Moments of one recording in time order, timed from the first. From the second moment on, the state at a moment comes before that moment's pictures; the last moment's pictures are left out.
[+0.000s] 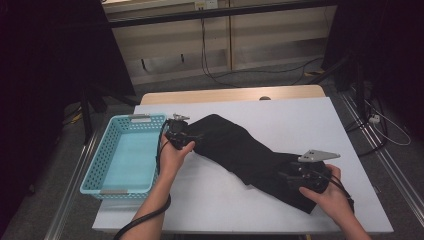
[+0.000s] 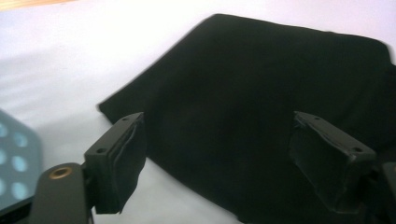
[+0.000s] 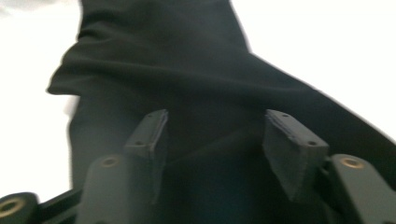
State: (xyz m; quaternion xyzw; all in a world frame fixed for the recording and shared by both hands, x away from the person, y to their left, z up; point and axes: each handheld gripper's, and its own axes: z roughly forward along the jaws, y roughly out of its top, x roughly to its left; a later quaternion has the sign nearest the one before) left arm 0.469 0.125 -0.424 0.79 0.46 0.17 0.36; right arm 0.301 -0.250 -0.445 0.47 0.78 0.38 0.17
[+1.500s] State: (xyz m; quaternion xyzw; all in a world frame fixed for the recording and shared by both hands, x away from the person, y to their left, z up) left arm 0.433 0.124 -0.422 0.81 0.42 0.17 0.38; right arm 0.350 -0.246 -0.437 0.48 0.77 0.38 0.19
